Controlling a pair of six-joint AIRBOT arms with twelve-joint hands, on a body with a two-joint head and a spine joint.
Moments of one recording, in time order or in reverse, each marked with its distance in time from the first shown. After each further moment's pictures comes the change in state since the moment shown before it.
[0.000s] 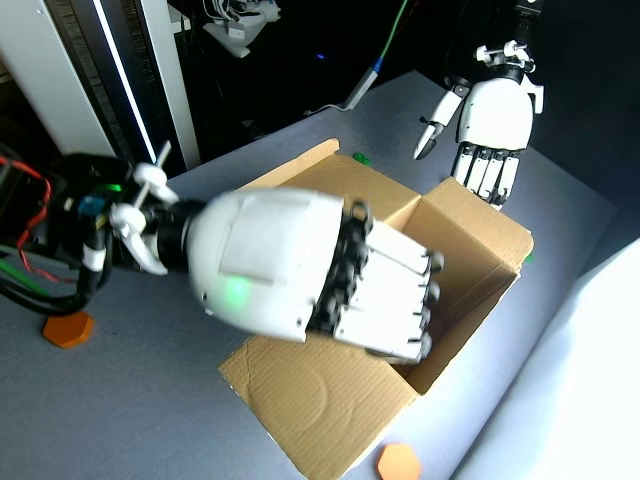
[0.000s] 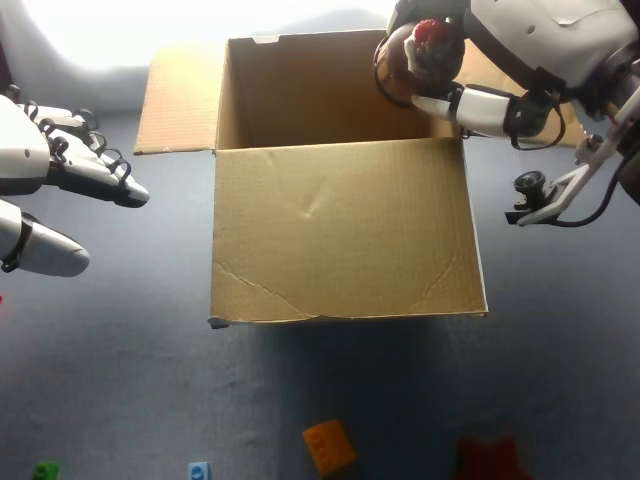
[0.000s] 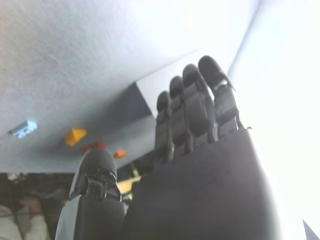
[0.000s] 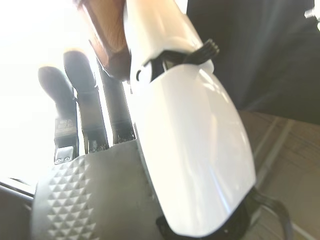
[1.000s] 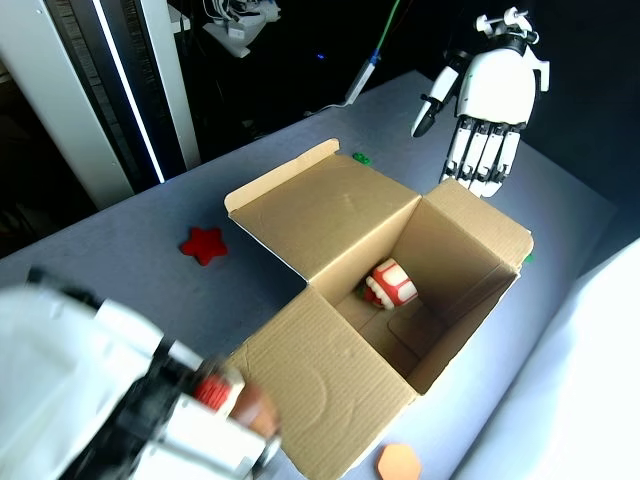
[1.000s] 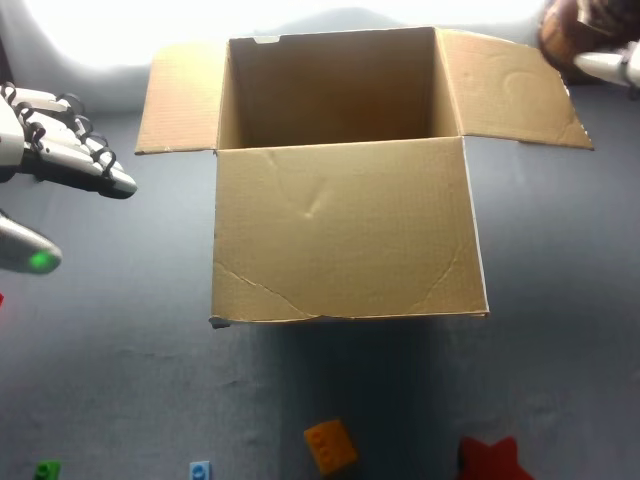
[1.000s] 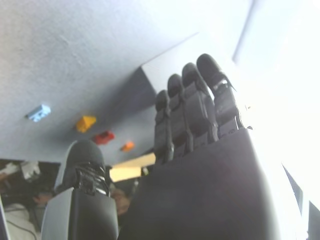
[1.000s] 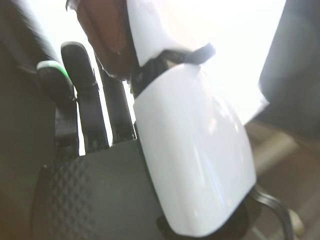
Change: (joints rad) left arm -0.135 0.071 -0.050 0.186 -0.069 -0.105; right arm 0.039 0.320 -0.174 0.193 -0.129 -0.087
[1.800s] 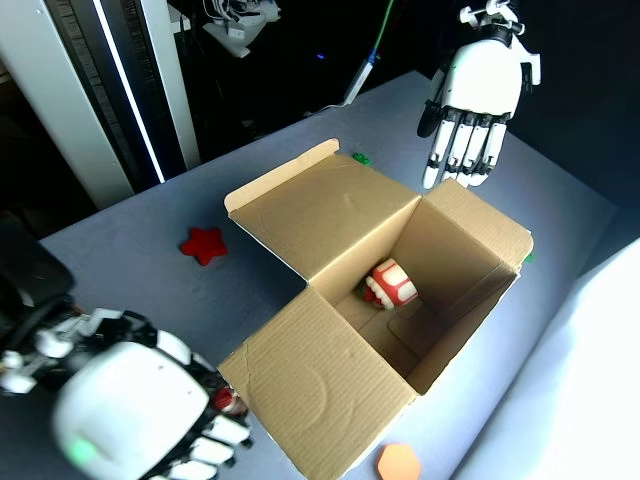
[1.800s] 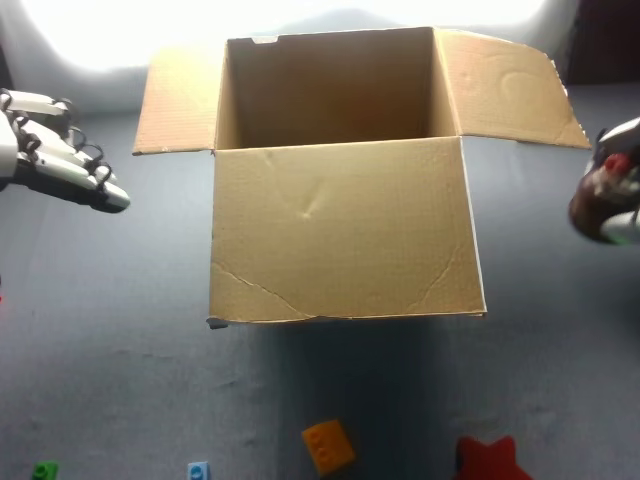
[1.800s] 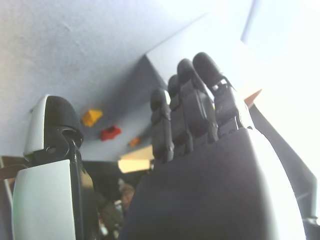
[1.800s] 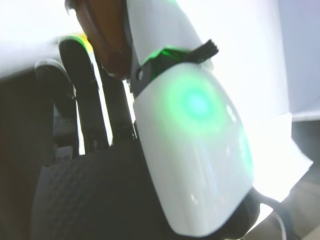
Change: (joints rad) left arm -0.012 0.074 -0.106 0.017 0.044 0.024; right arm -0.197 -0.045 0.055 0.519 -0.188 -0.243
